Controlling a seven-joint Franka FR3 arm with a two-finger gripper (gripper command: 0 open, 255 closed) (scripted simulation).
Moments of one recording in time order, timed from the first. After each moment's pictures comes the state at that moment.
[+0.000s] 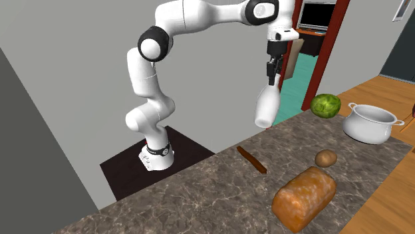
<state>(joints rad) 0.02 -0.04 0.69 -1.53 -0.06 1.57 0.62</state>
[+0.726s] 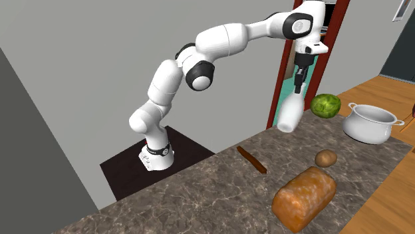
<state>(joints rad) 0.35 0.54 0.70 -0.96 -0.44 1.46 0.82</state>
